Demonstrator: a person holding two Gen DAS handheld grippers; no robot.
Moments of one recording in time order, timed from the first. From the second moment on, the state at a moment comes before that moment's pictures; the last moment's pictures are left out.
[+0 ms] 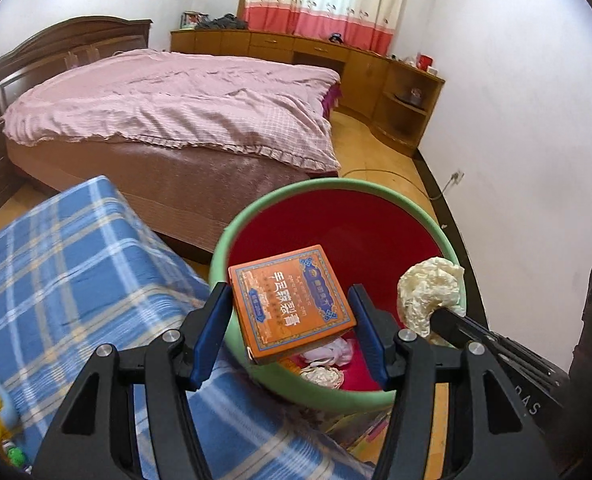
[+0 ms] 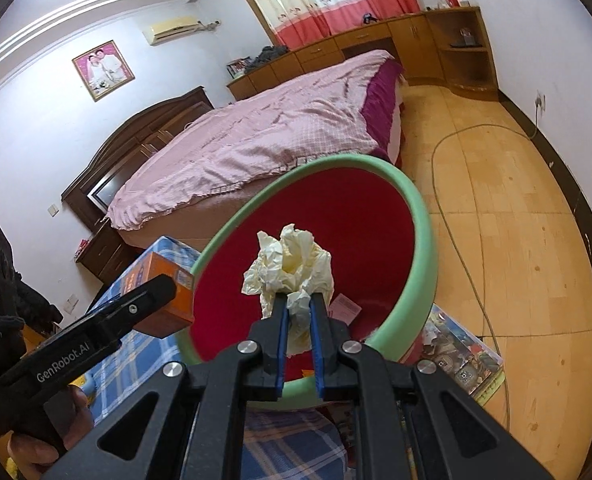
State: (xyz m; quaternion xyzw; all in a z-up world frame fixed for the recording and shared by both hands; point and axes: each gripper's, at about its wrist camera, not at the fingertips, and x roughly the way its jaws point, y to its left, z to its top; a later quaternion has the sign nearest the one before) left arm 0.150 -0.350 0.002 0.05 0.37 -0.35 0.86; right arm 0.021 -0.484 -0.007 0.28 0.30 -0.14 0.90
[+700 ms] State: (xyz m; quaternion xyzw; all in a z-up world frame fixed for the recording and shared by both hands) left arm 0.147 -0.338 0.007 0.03 0.37 -0.34 0.86; right arm 0.015 -0.490 -0.012 0.30 0.29 -0.15 0.90
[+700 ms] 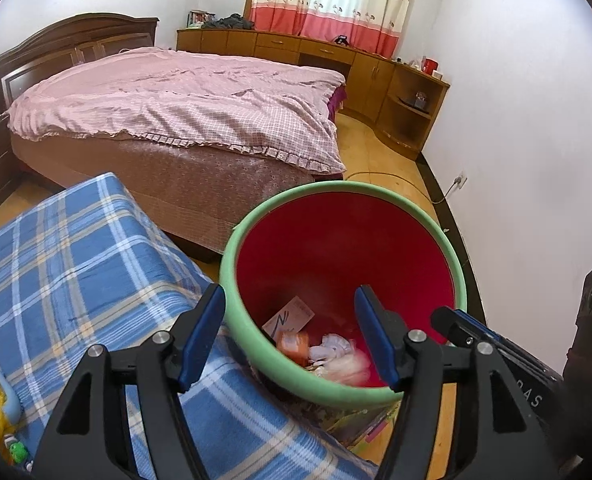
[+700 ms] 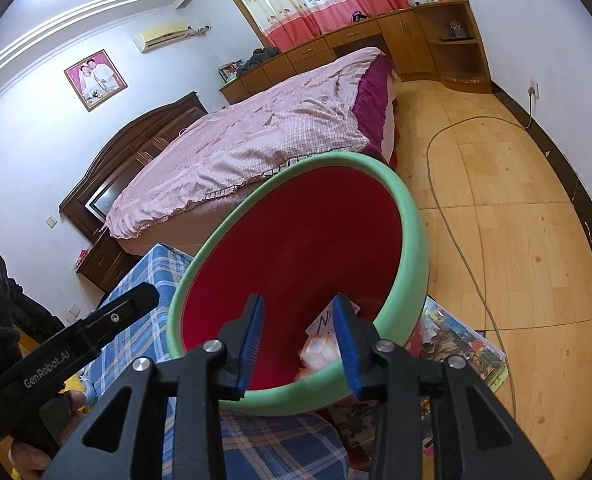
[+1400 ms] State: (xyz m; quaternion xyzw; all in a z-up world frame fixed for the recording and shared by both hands) left arm 0.124 -0.244 0.035 0.00 0.36 -0.27 0.89; right arm -0.005 -0.432 0.033 0.28 0.27 -0.12 0.91
